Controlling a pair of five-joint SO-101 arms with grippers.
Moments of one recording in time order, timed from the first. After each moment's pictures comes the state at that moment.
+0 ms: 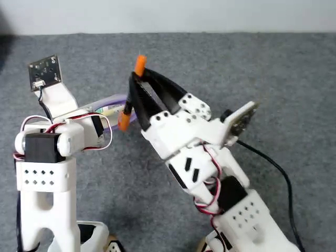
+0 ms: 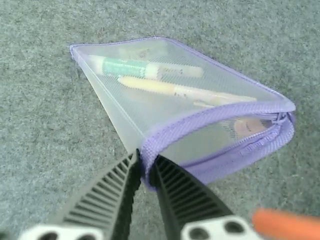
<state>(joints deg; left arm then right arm) -1.7 -35.3 15.5 90.9 25.9 -39.0 -54.2 47.1 -3.1 -15.0</state>
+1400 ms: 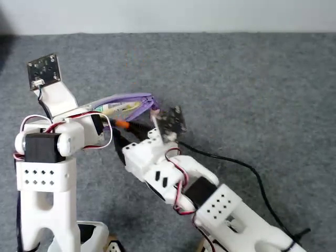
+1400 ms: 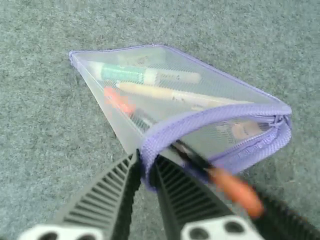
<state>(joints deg) -1.6 -35.3 15.7 89.3 26.2 -48.4 -44.3 53.4 19.0 -18.0</state>
